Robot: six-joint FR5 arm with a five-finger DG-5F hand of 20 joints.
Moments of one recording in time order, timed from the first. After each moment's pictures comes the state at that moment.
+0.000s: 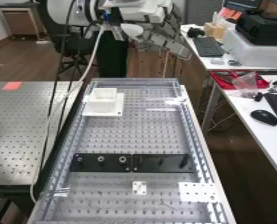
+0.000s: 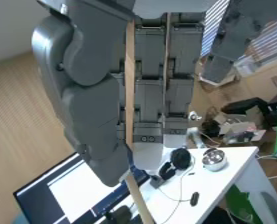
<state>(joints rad) 1.80 -1.86 -1.49 -2.86 -0.83 -0.28</state>
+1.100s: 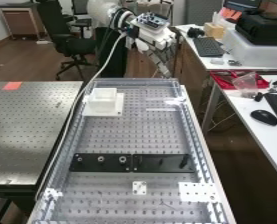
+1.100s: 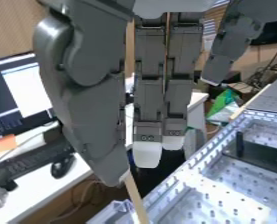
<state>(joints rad) 2.07 -2.29 -0.97 -3.60 -0.49 -0.05</state>
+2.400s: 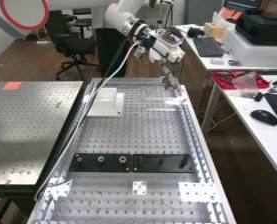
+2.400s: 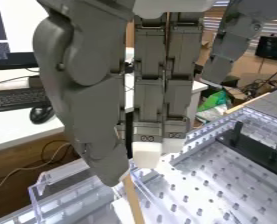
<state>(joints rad) 2.07 -2.57 -0.59 -3.90 -0.52 -0.16</state>
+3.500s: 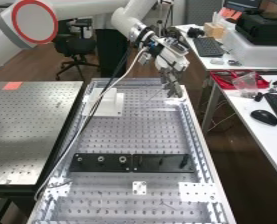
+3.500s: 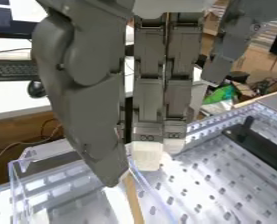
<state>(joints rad) 2.03 -2.67 -0.43 -3.99 -0.61 -0.24</state>
